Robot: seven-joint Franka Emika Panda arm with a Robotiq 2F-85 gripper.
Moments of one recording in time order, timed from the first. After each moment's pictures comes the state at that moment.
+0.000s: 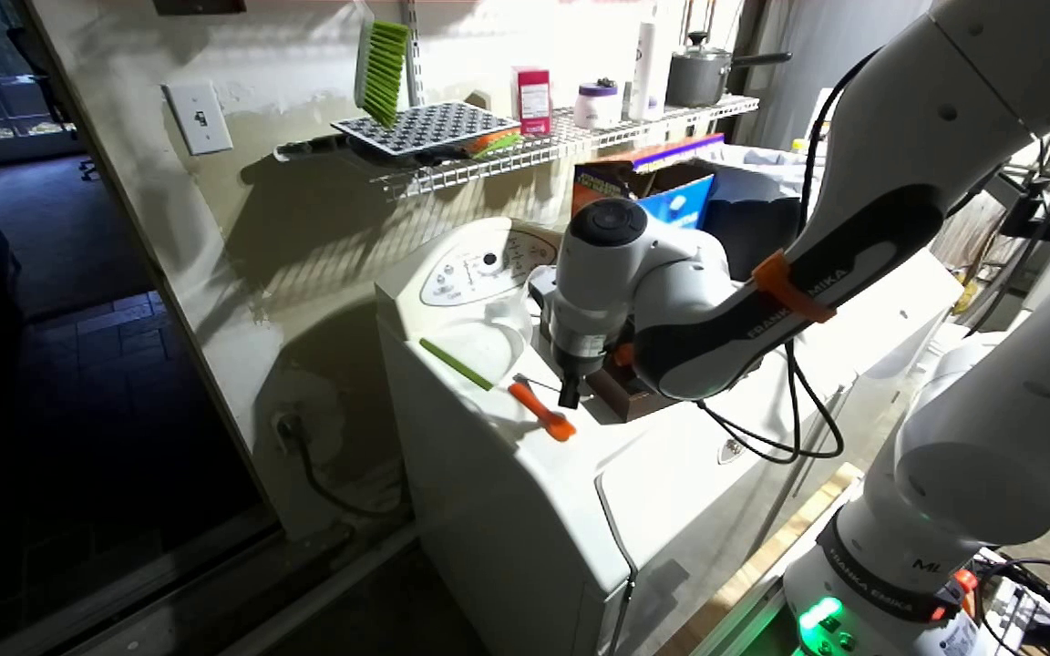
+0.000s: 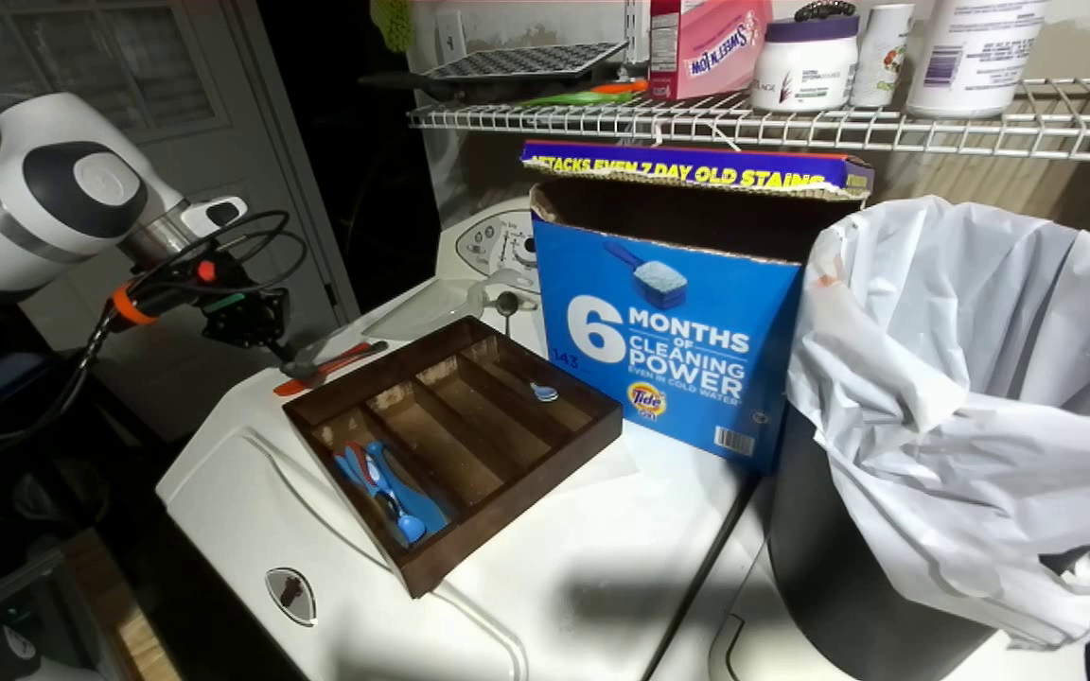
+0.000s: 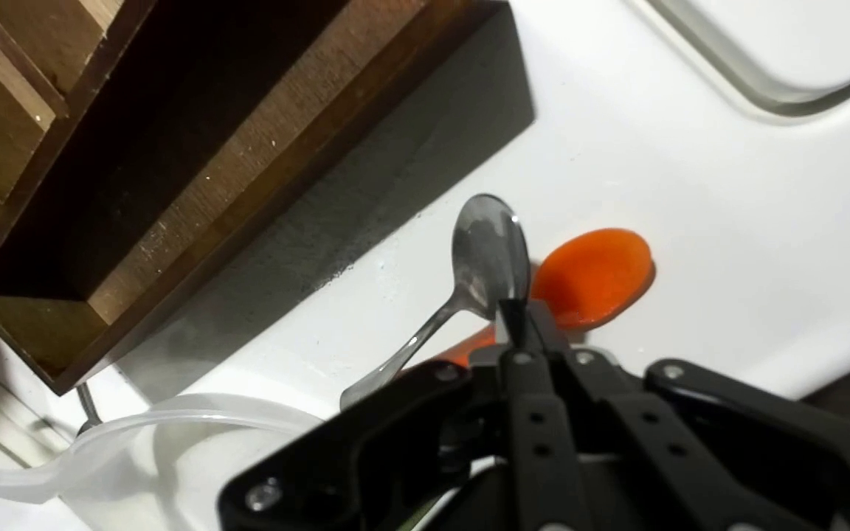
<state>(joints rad) 0.14 -0.29 0.30 -2.76 -0.47 2.63 0.13</state>
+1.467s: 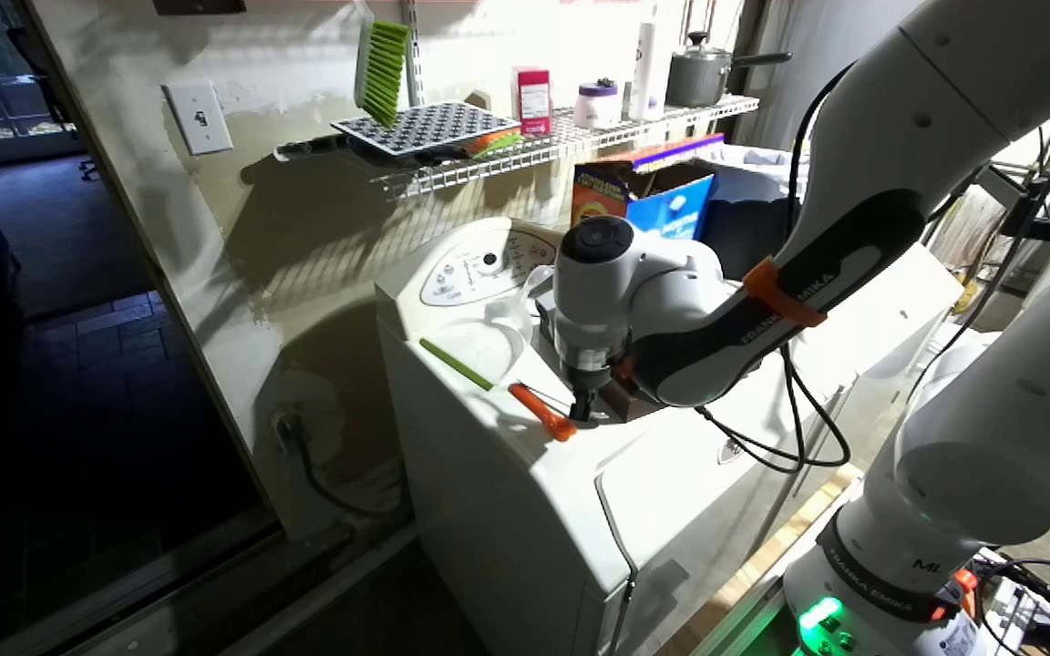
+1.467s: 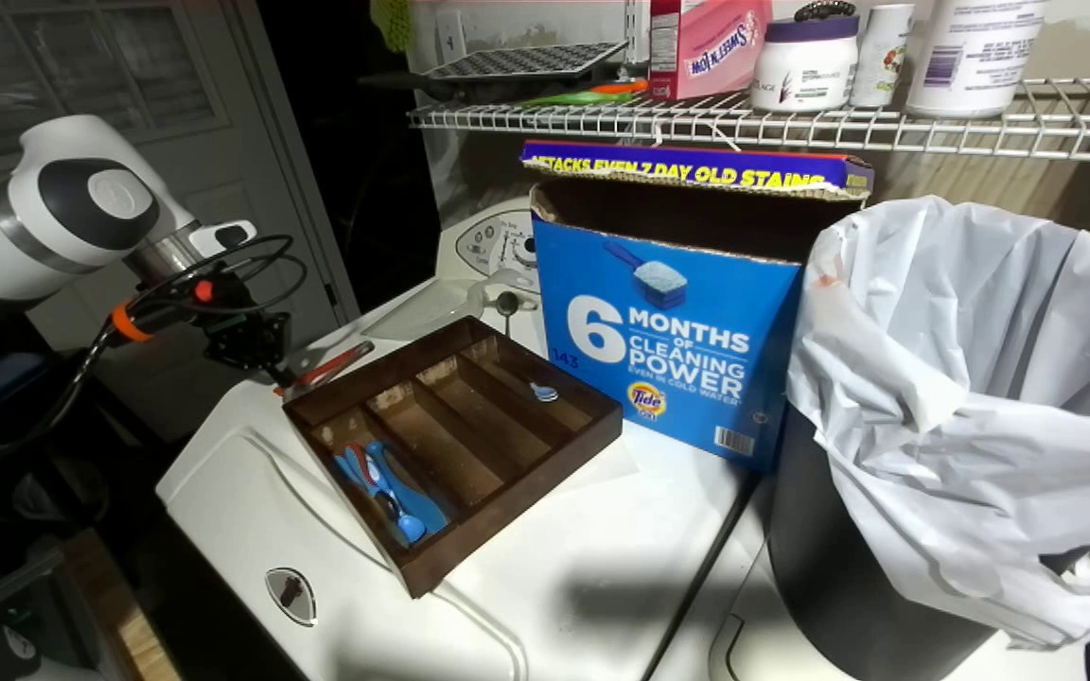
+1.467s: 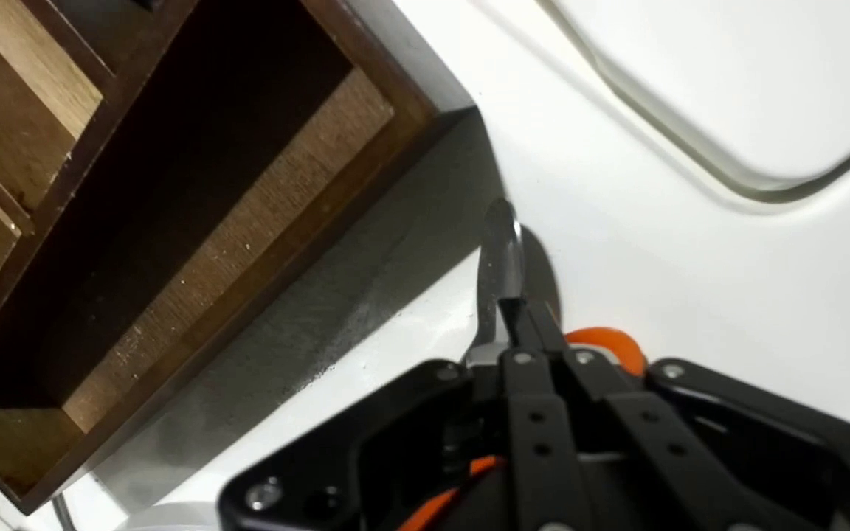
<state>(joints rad) 0.14 -0.25 0.30 -2.76 -0.47 2.56 0.18</state>
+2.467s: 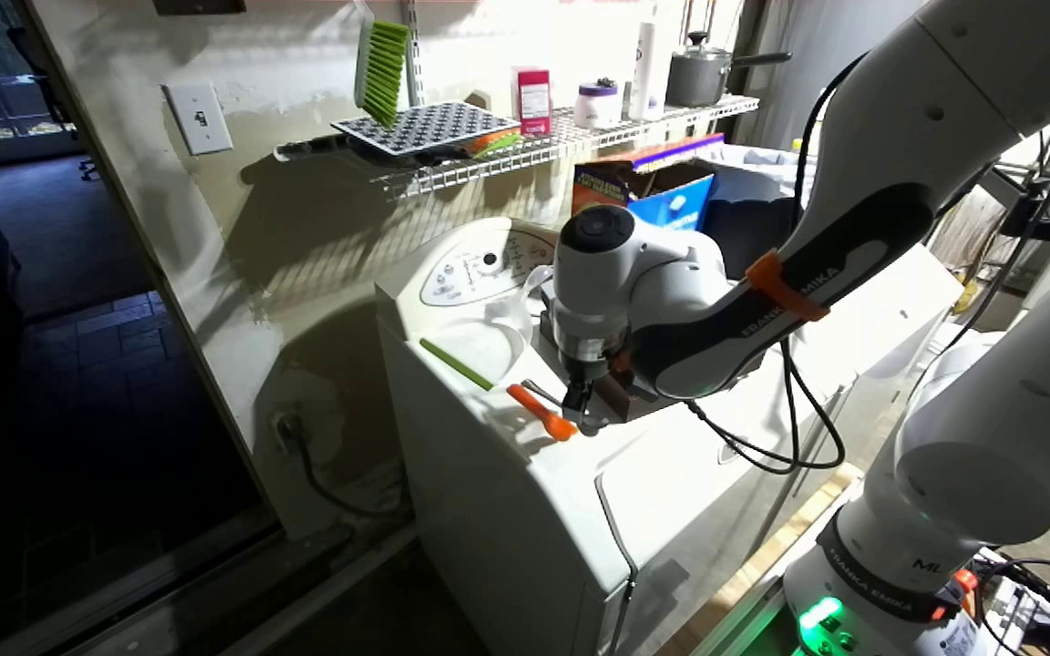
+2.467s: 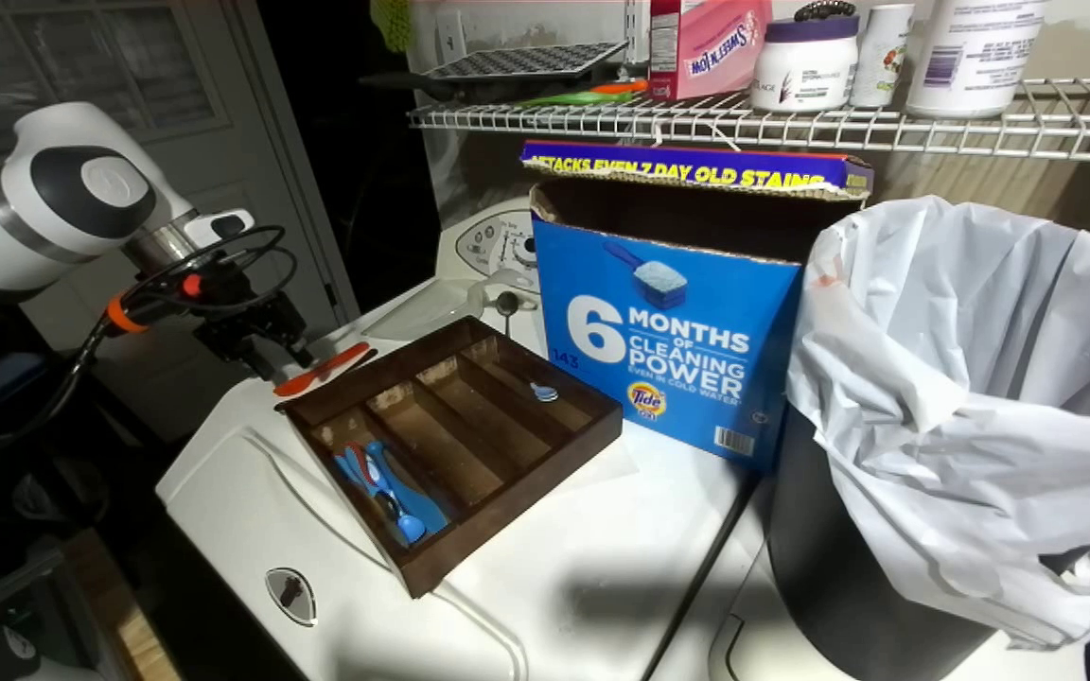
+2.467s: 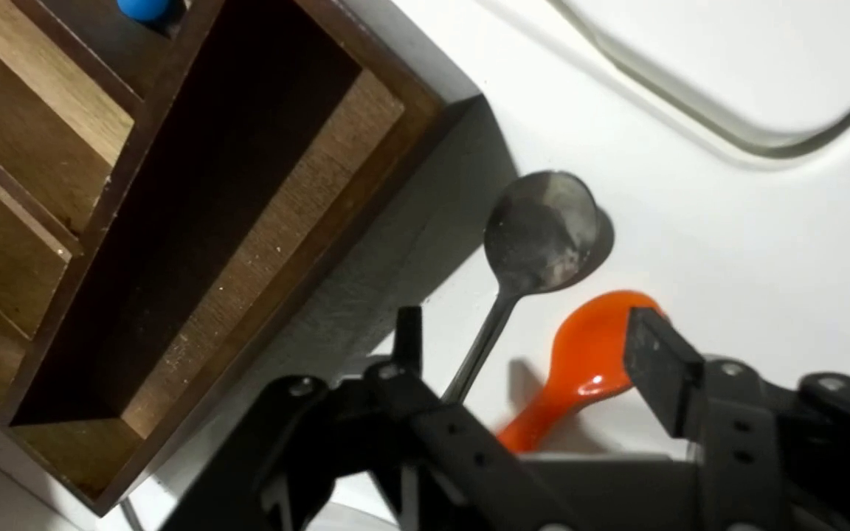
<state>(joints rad) 0.14 -0.27 0.30 -2.75 -0.47 2.54 0.27</state>
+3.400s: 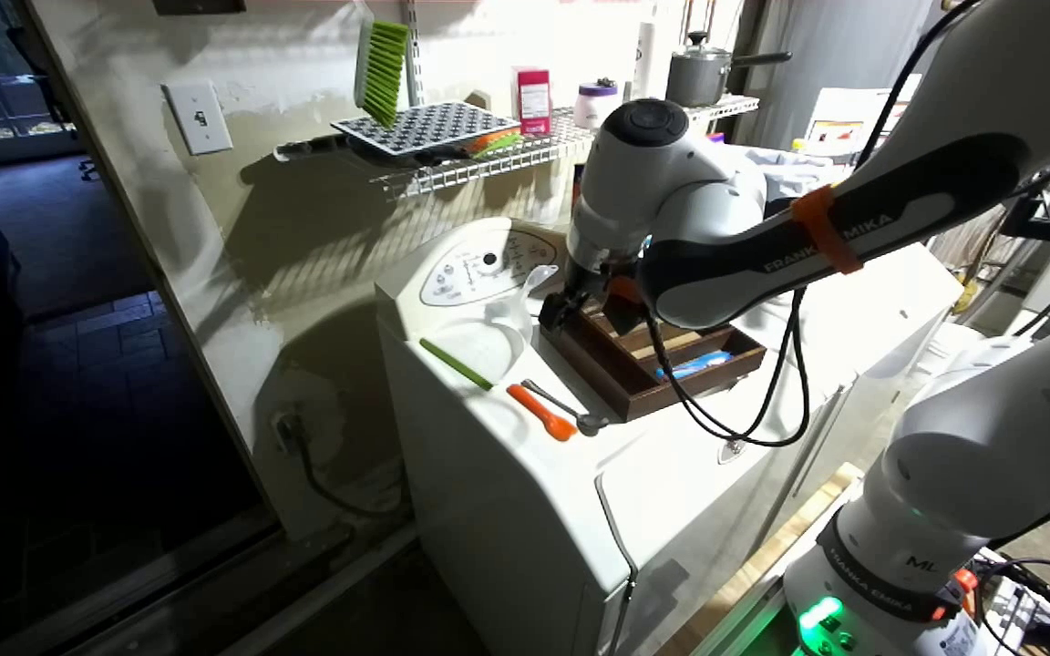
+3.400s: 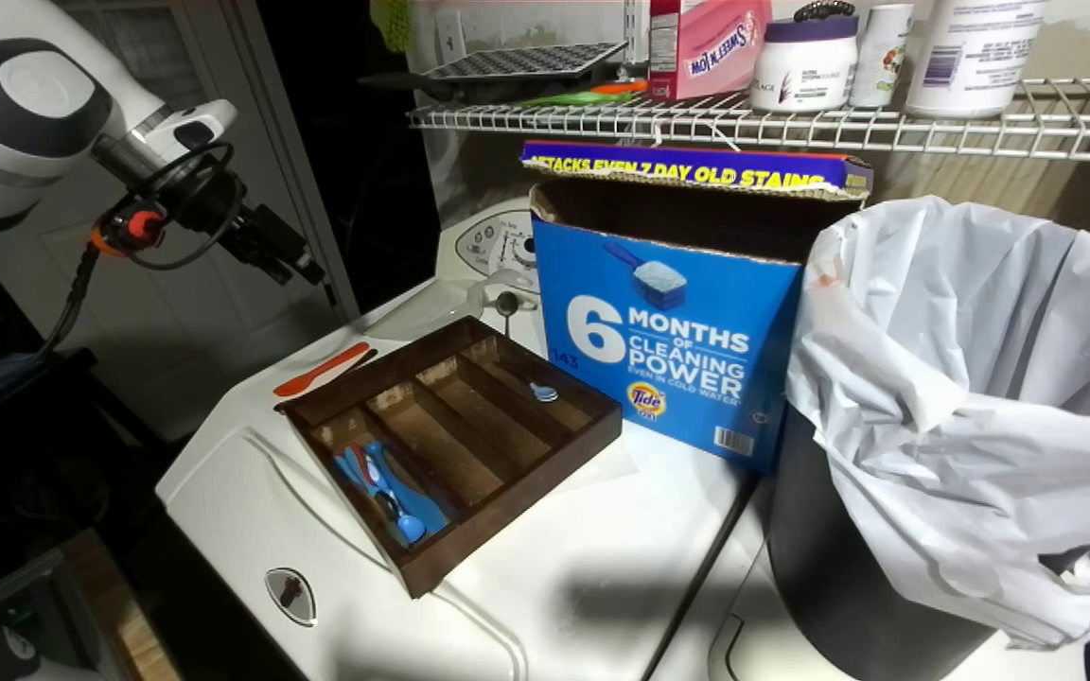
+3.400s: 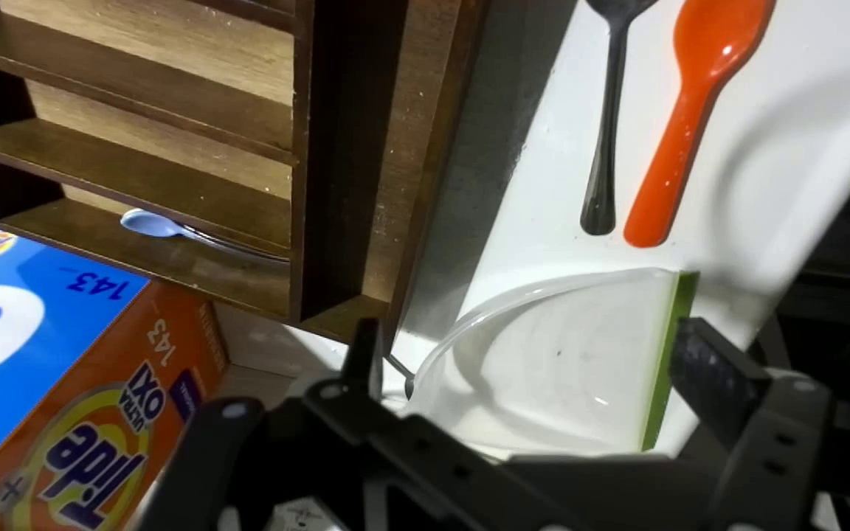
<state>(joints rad) 0.04 -0.50 0.30 -2.70 -0.39 2.54 0.54</state>
